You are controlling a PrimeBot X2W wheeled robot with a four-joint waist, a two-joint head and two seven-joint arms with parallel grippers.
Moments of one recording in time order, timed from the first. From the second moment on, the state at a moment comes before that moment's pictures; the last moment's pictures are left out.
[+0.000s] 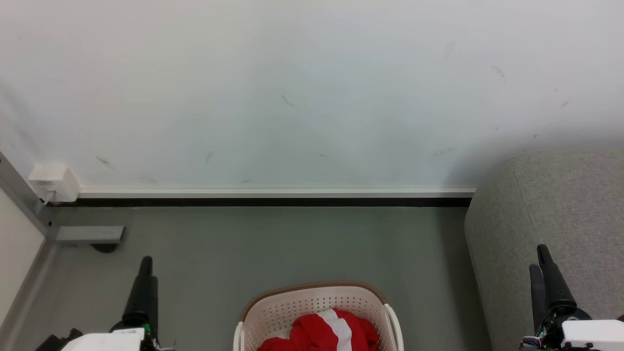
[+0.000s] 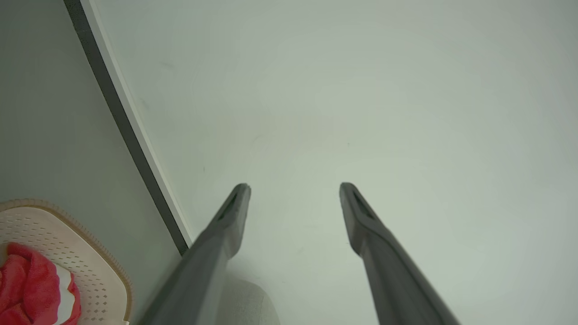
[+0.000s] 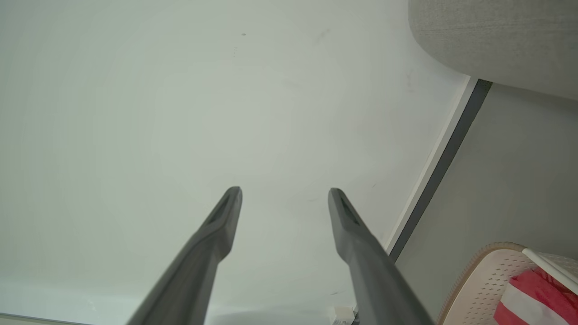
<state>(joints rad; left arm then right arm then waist) -0.09 0.04 0.09 0.24 -1.45 -0.12 0.00 -0.09 -0.04 0.00 0.20 1.60 0.13 0.02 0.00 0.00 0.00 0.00</state>
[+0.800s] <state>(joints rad) -0.08 0.04 0.06 0.16 -0.91 -0.09 -0.08 -0.12 -0.09 0.08 0.18 1.13 0.13 -0.08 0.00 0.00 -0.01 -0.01</state>
